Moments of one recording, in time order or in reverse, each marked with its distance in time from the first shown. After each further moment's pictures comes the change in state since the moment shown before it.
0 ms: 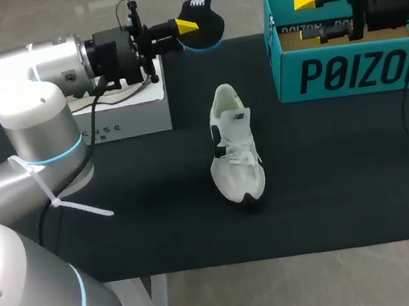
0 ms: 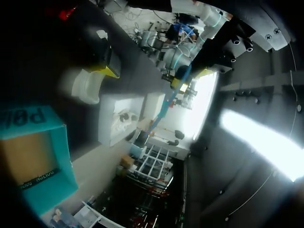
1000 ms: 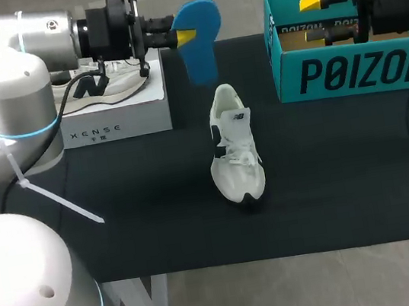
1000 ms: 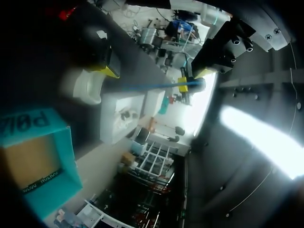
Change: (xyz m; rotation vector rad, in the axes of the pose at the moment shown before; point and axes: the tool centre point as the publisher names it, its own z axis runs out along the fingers) left arm 0.002 -0.010 -0.011 -0.067 0.194 -0.955; right arm -0.003 -0.006 -0.008 -0.038 -0.005 0.014
